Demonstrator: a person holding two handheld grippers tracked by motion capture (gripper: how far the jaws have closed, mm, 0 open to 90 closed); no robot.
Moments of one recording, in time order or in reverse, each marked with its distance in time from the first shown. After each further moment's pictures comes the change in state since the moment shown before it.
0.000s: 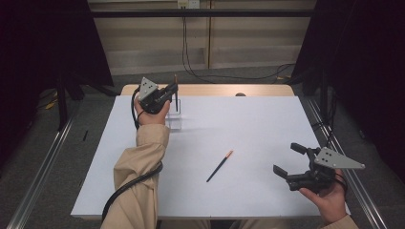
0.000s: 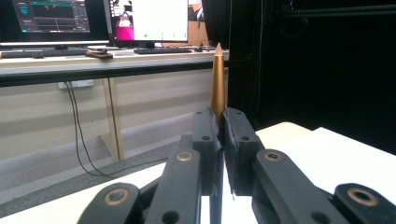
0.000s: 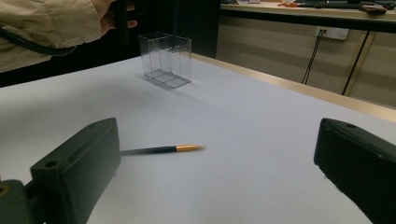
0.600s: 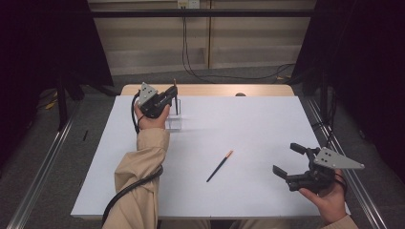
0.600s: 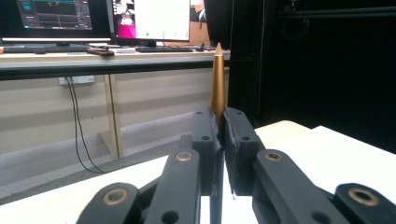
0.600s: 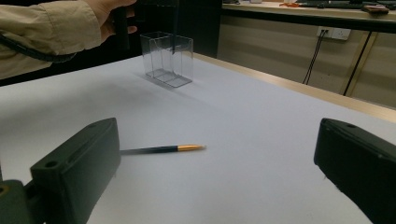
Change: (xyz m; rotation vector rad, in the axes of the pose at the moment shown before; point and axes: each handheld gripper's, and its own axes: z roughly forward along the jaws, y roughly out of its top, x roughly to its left) left arm -0.002 -0.011 -0.003 -0.002 0.008 -0.009; right arm 0.001 0.000 0.000 0.001 0.005 -0.003
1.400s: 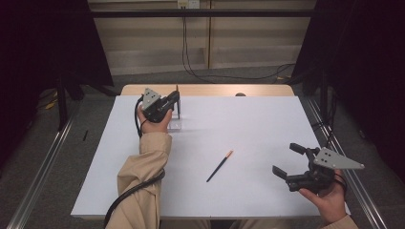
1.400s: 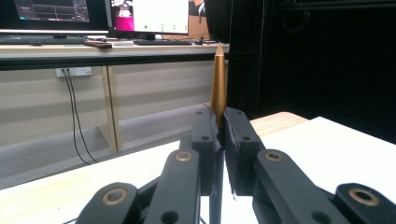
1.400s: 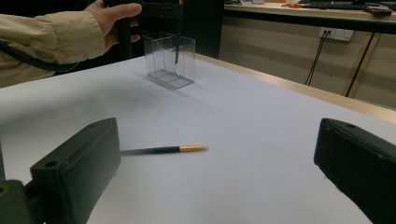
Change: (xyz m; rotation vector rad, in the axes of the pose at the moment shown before) left arm -0.005 -0.015 0.002 0.020 -0.002 -0.008; right arm 0.001 0.000 0.000 -0.001 0.011 -0.001
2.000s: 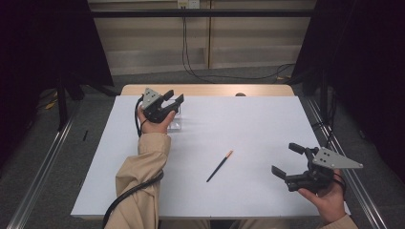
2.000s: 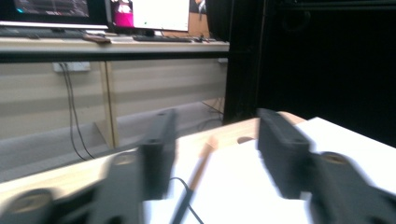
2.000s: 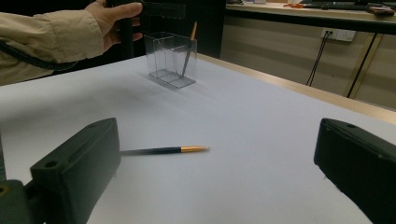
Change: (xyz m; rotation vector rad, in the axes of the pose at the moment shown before) left arm 0.001 0.001 0.001 0.007 -0.002 -0.027; right arm 0.001 0.001 0.002 0.000 0.001 -0.006
